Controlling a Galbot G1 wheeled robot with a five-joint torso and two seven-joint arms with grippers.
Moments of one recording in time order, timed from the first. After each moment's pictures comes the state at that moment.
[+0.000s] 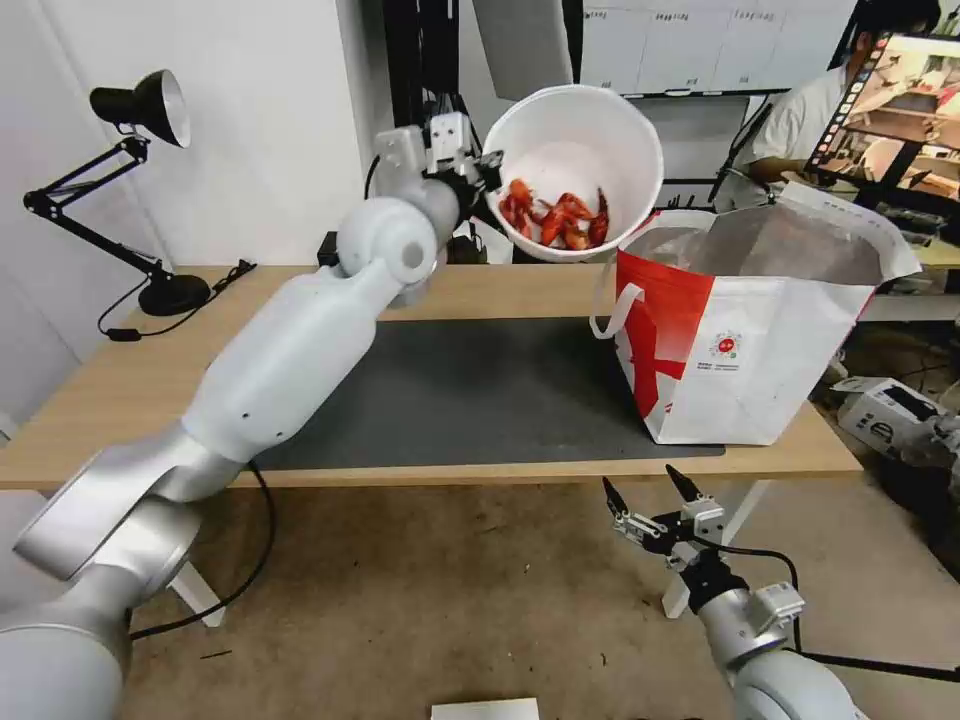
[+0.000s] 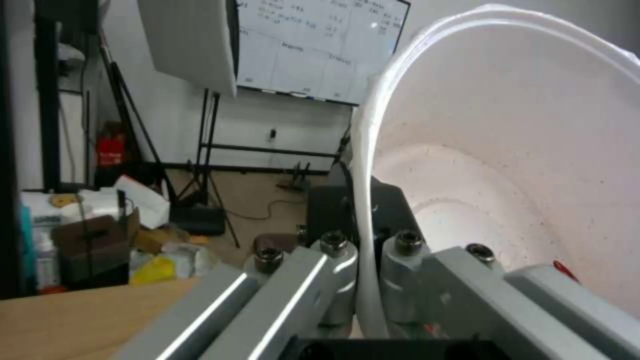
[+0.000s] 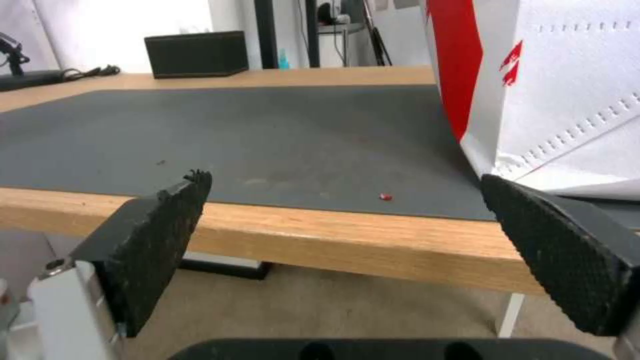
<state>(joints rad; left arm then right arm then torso) -0.02 -1.27 0.26 -1.46 -1.20 0.34 -0.42 -1.58 0.89 0.33 2.02 0.54 0.22 0.15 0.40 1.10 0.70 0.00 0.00</state>
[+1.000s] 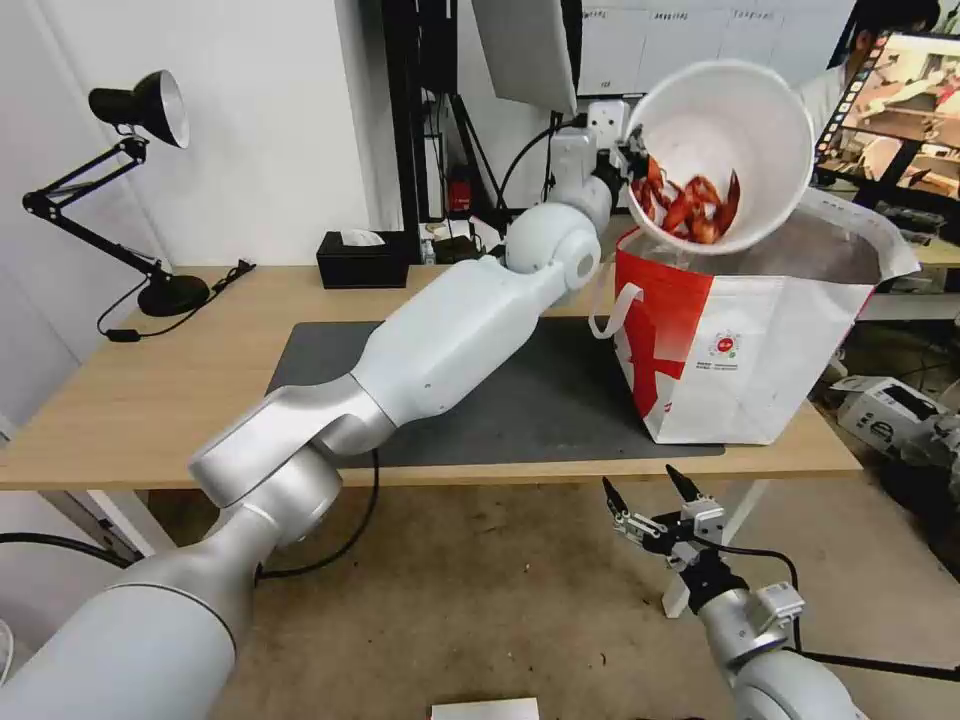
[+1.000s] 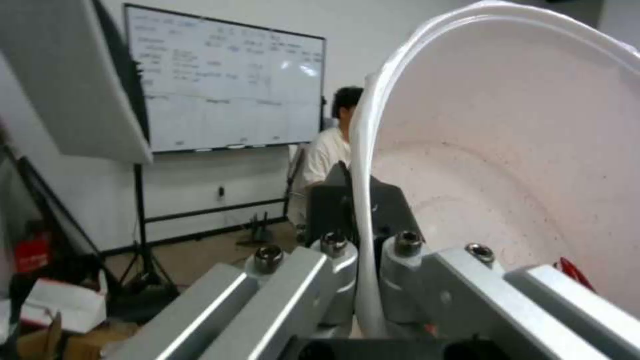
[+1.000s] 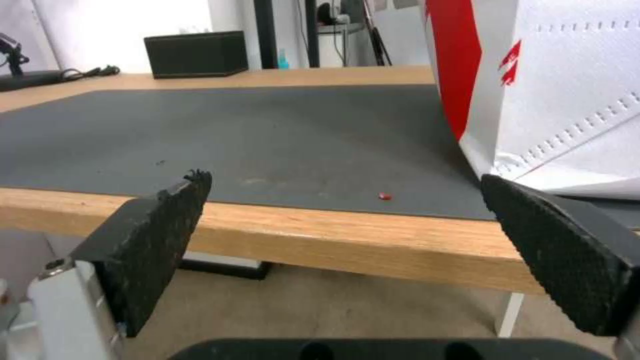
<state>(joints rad) -0.12 -1.54 0.49 -1.12 -0.95 0.05 -0.24 -1.58 0.89 0.33 2.02 0.54 0.22 0.15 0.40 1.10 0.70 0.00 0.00</state>
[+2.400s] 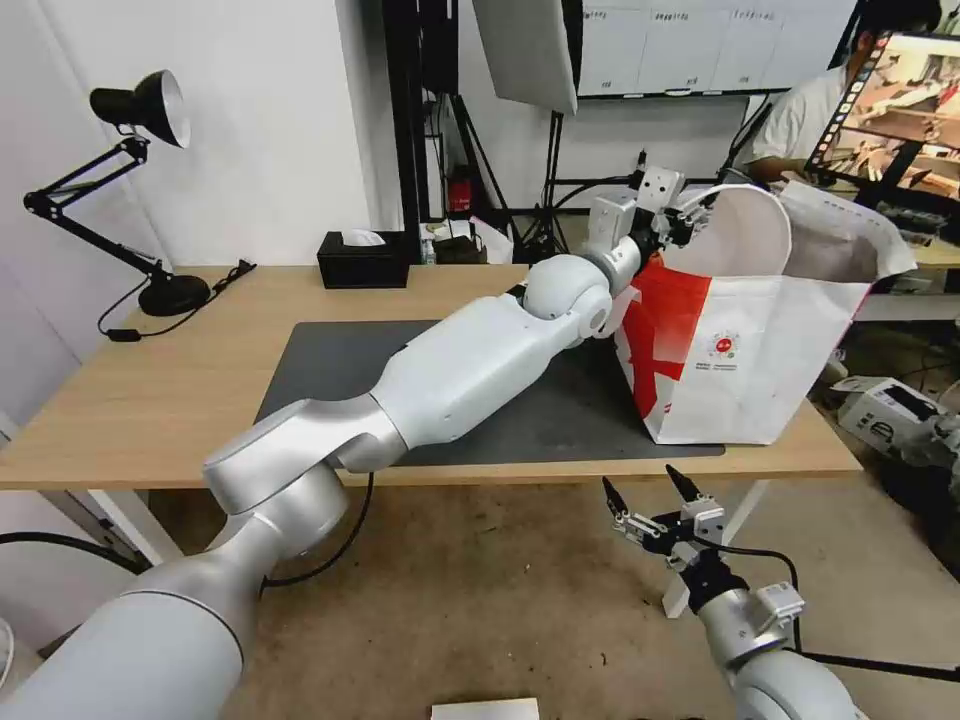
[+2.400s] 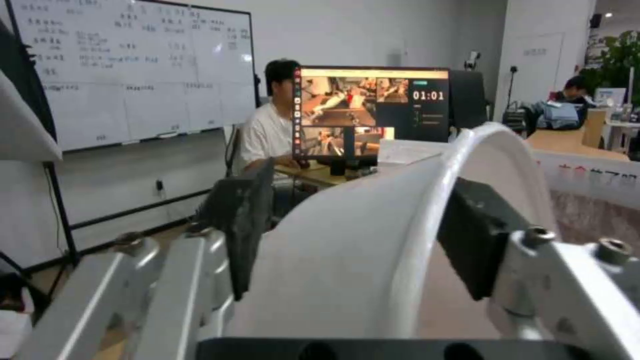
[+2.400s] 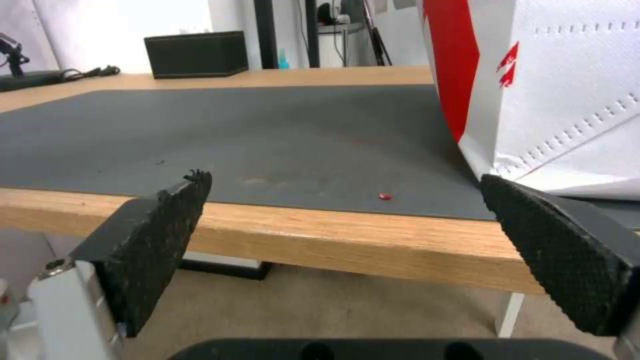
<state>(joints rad) -0.09 -1.59 0.55 -1.08 -0.90 0.04 -0.10 -1.58 0.89 0.33 2.02 0.54 0.22 0.15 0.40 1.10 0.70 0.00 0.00</state>
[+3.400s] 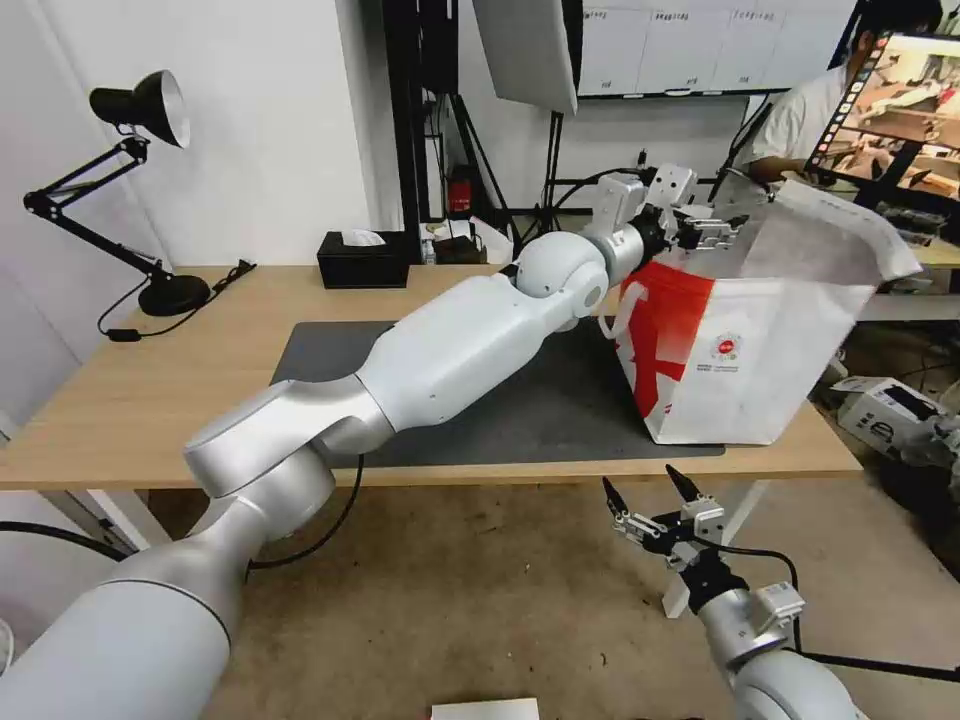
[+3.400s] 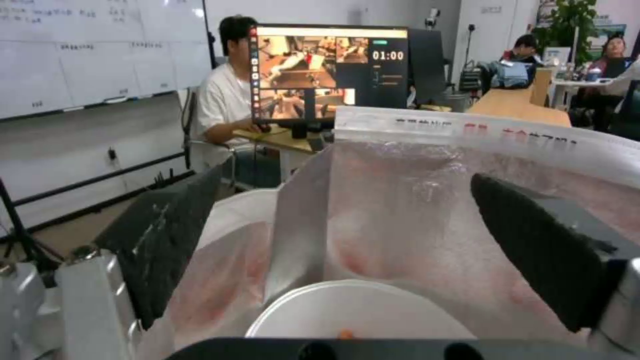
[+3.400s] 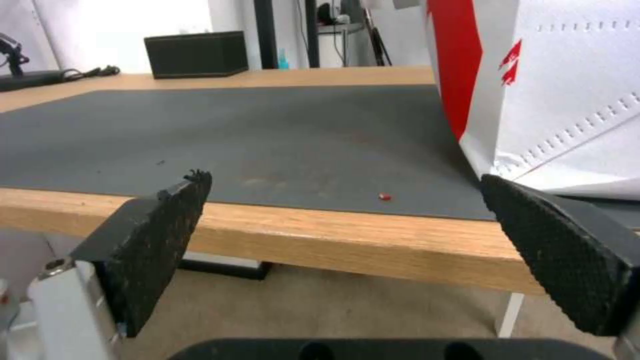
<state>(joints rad) -0.14 -1.55 0.56 -1.11 -0.99 0.18 0.00 -1.58 0.89 0.33 2.02 0.54 0.22 0.15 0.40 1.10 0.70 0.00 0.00</state>
